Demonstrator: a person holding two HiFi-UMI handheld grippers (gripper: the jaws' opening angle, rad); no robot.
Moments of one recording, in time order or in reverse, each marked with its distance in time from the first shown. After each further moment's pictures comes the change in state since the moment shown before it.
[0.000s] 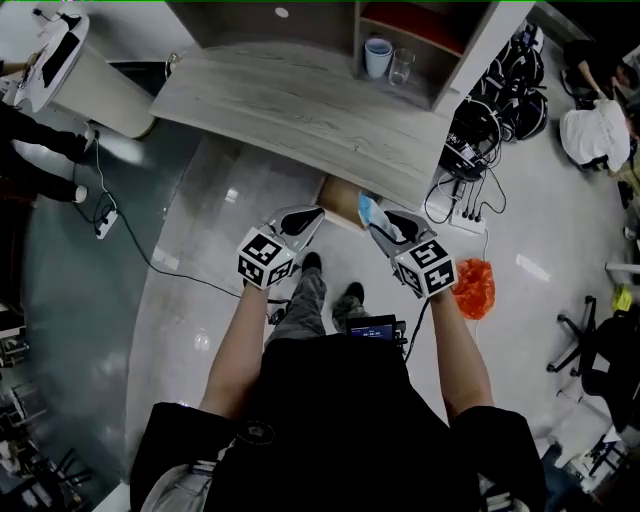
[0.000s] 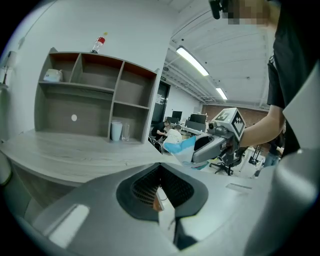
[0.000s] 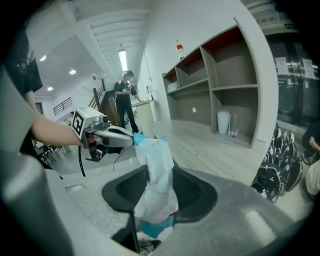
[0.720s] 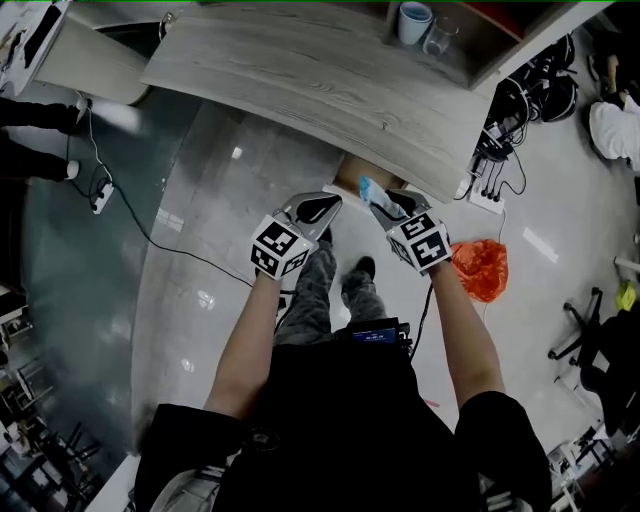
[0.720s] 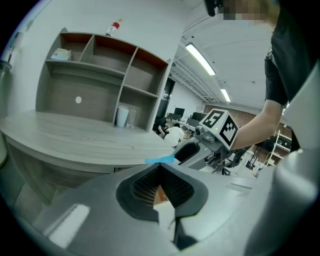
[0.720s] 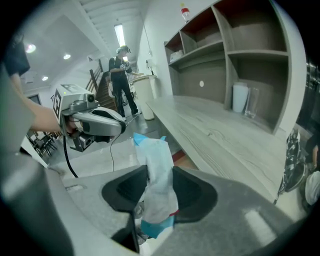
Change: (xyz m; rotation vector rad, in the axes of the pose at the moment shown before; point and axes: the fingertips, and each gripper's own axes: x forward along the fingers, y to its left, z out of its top) left arm 0.023 0.048 -0.057 -0.083 0.048 -0.024; right arm 0.118 -0.015 -0.048 -0.045 0.240 0.010
